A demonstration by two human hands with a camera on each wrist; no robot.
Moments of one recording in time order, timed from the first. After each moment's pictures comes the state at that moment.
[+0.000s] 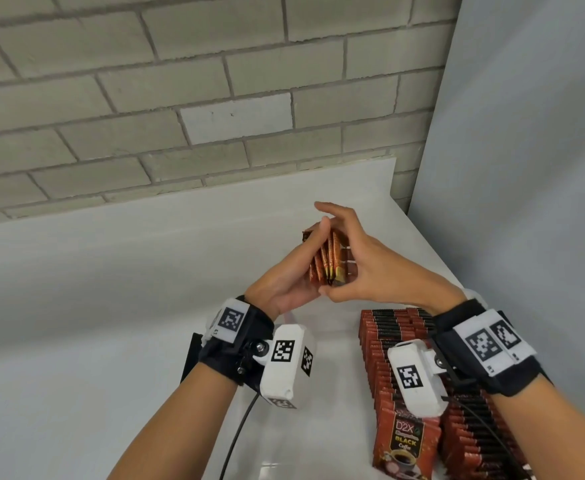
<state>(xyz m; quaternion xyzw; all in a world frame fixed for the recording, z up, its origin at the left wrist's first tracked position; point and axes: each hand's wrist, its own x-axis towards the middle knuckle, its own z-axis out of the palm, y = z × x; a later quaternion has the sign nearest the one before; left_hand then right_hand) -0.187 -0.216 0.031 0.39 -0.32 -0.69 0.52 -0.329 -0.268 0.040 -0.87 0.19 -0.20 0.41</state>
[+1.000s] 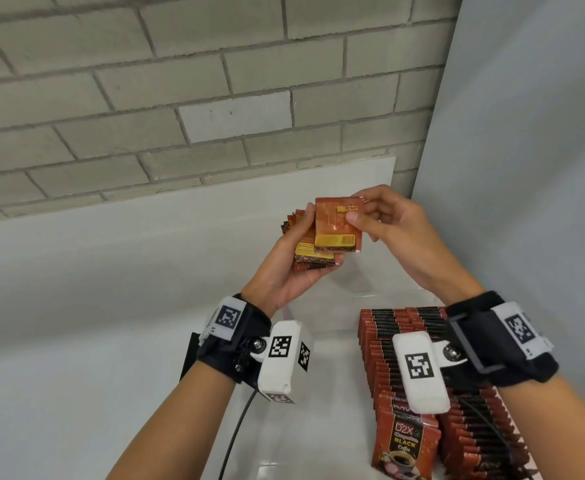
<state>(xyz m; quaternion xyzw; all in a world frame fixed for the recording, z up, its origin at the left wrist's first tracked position) -0.181 -0.221 0.032 0.35 -0.24 -0.66 0.62 -0.337 -0.289 0.048 -0.68 0.29 -0.42 0.52</state>
